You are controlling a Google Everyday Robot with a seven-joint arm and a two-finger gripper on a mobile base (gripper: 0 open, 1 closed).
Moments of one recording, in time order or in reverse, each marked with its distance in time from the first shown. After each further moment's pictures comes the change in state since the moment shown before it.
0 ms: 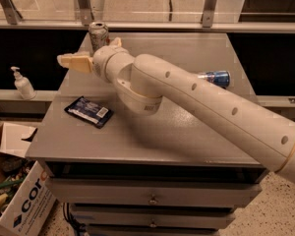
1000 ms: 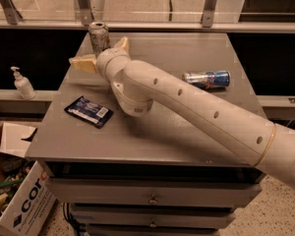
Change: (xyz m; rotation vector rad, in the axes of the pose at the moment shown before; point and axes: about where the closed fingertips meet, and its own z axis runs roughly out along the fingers) arm 0.021 -0.045 0.024 0.170 0.002 -0.146
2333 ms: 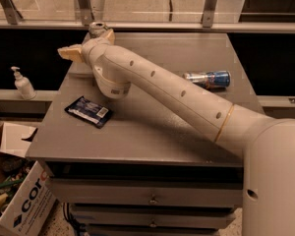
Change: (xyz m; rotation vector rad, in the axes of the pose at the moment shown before) arm -0.002 0.017 0.079 0.005 0.027 -0.009
